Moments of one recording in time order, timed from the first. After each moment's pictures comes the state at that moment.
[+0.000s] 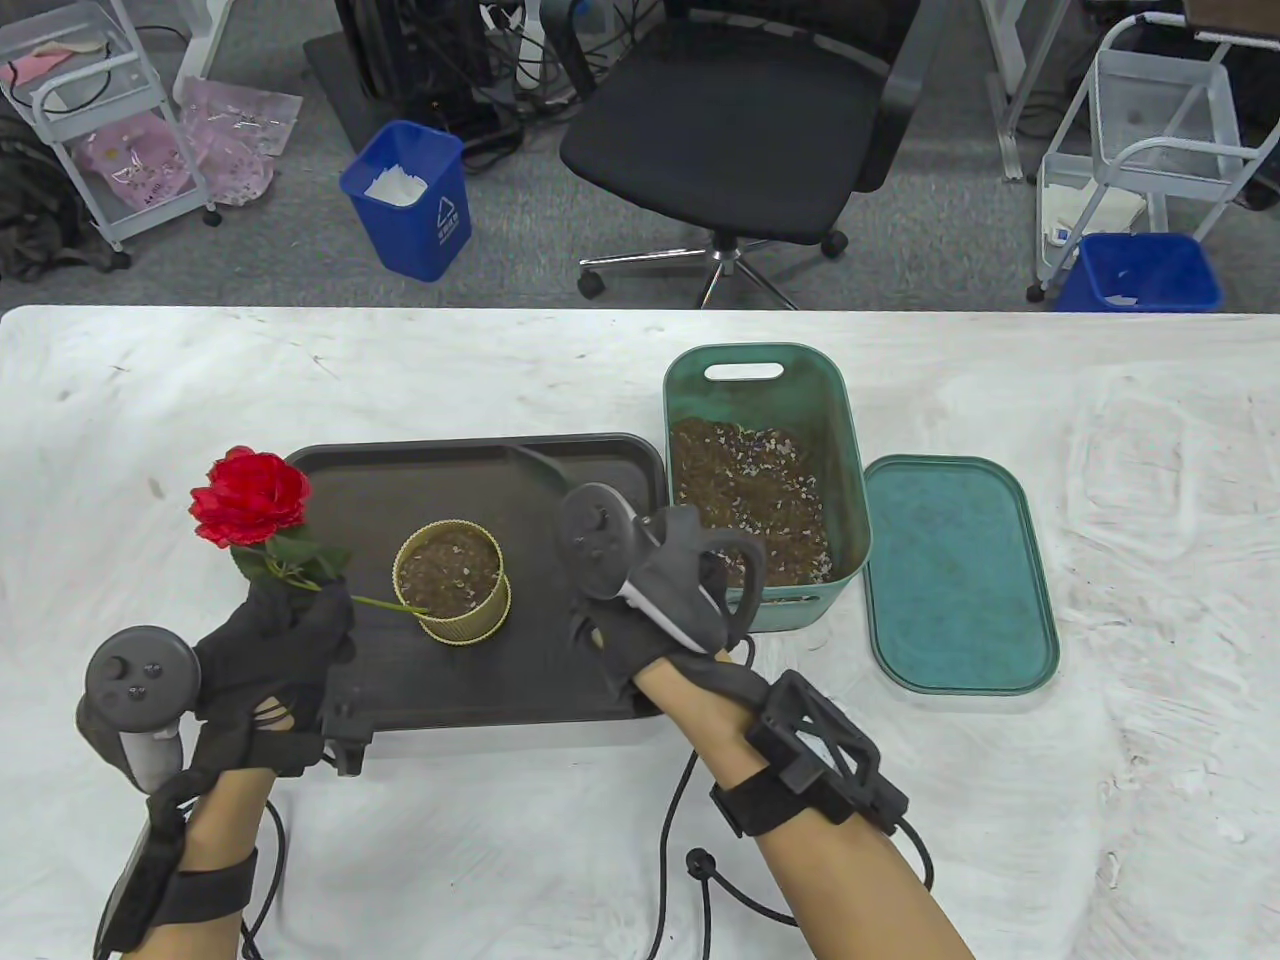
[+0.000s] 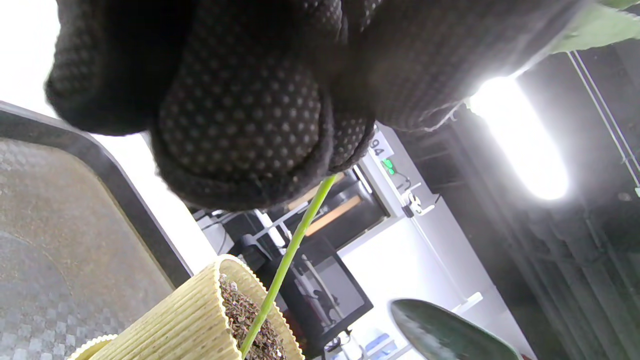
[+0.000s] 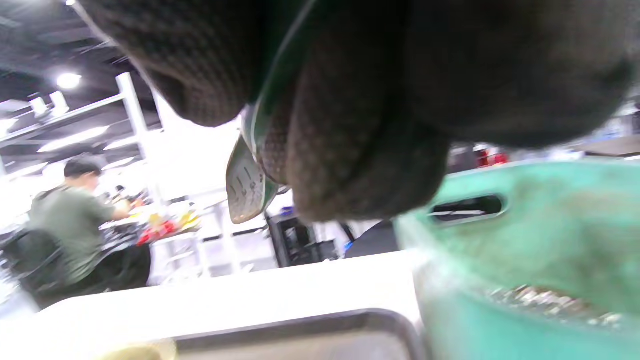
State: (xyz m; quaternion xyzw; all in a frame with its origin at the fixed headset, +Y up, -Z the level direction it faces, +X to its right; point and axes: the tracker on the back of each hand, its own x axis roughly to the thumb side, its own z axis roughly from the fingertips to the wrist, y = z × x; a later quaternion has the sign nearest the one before) left_hand -0.348 -0.670 -0.211 0.15 0.04 0.48 0.86; right_hand 0.003 -0.558 -0.270 0.03 -0.08 0.98 0.16
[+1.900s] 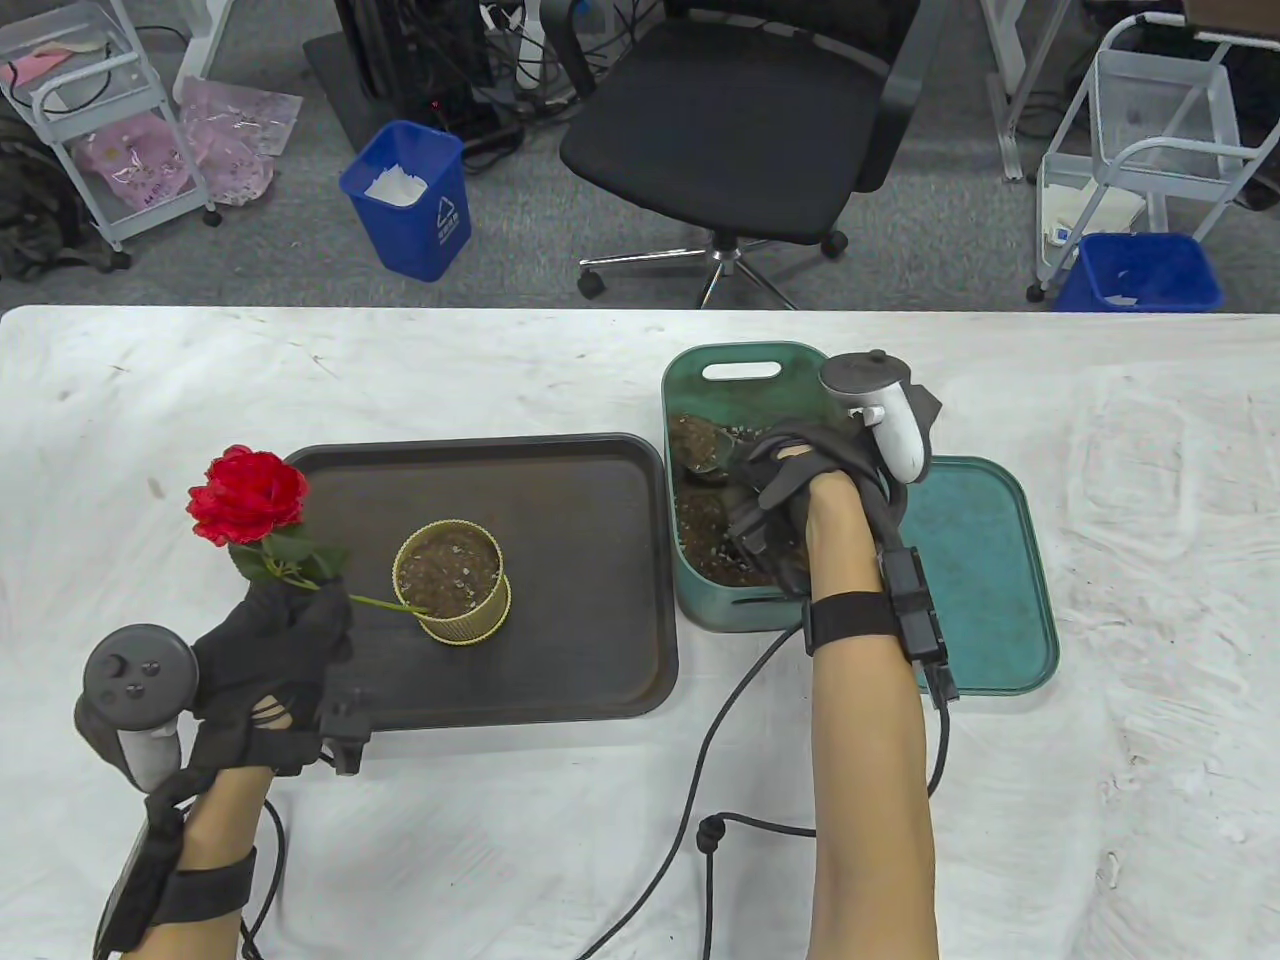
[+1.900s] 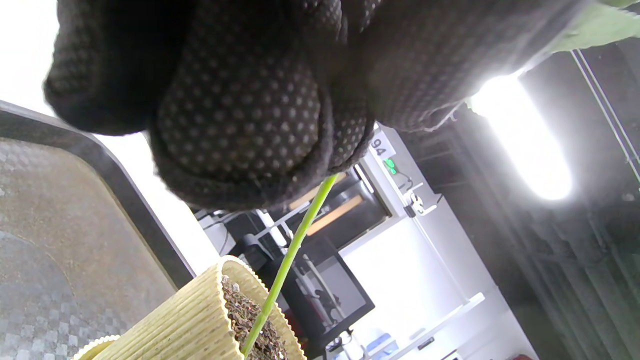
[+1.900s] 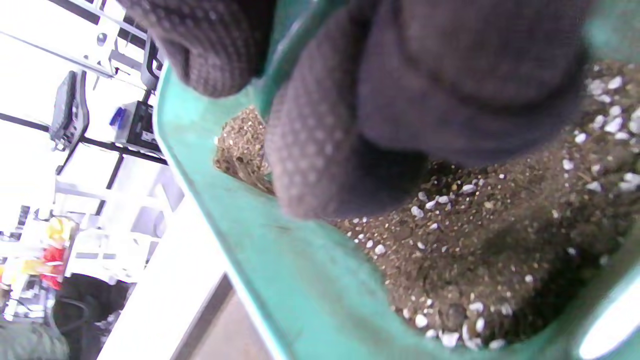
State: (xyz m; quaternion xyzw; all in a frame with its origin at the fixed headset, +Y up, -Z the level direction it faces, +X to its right) left_hand -0.349 -0.668 -0.212 0.14 0.04 0.48 0.86; right_hand 0.142 -0.648 -0.385 -0.19 0.31 0.80 0.48
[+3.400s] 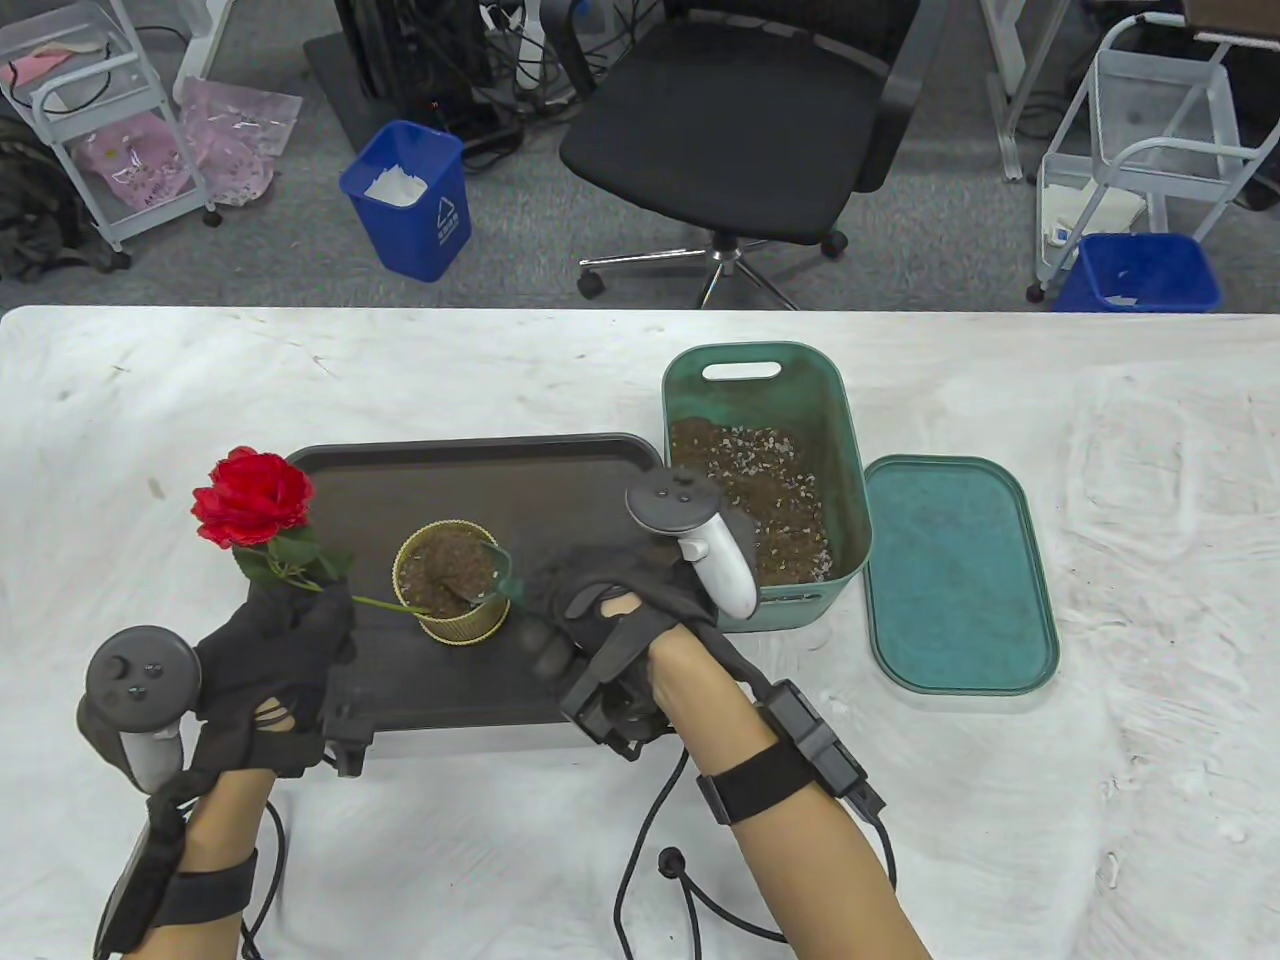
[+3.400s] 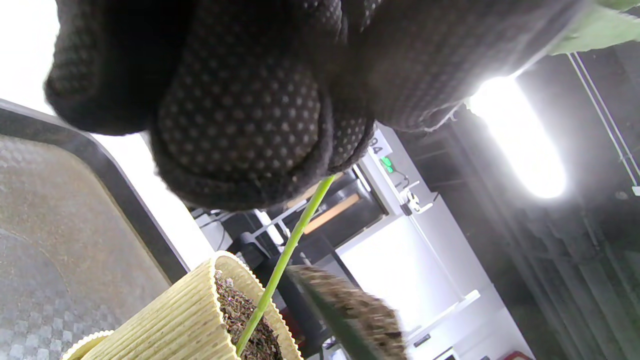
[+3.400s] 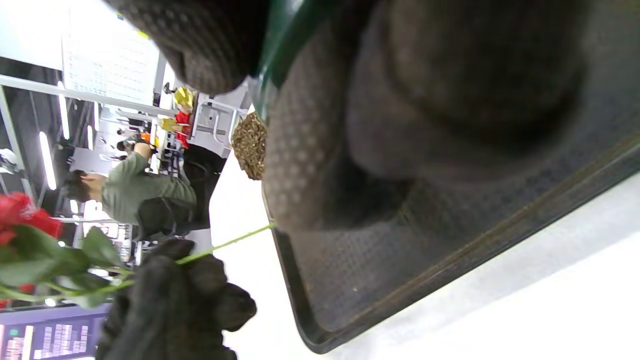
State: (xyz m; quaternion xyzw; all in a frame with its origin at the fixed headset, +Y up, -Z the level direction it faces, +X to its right) left_hand -0.347 -0.669 -0.211 0.14 0.03 0.48 0.86; right_hand -0.023 -0.654 -0.282 0.01 0.36 0.78 0.51
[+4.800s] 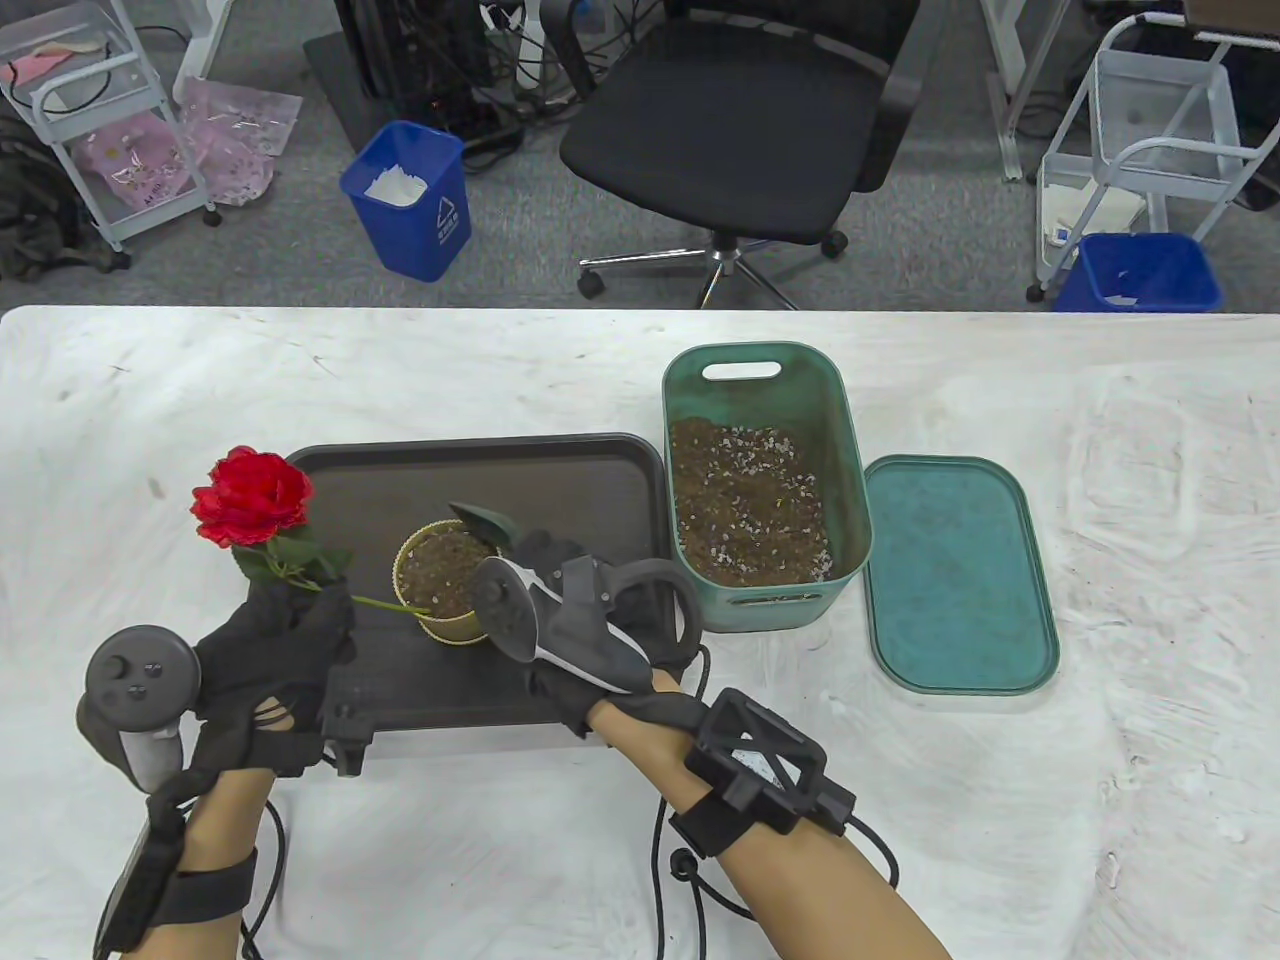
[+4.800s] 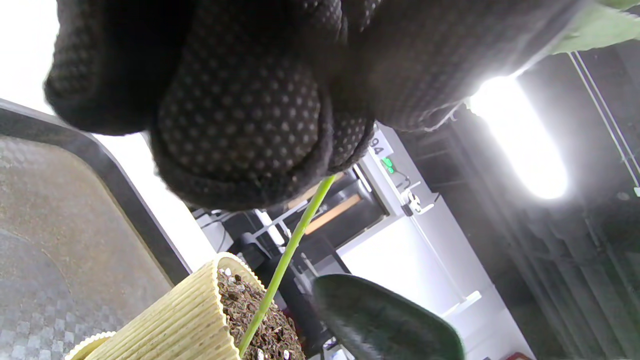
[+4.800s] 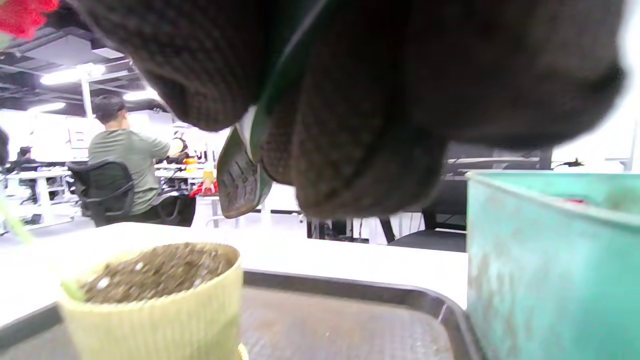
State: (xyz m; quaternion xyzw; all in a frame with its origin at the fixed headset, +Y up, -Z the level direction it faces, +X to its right) left_hand -0.348 -0.669 -0.211 0.14 0.04 0.48 0.86; right_hand -0.060 -0.591 -0.245 0.14 -0.08 0.99 0.06
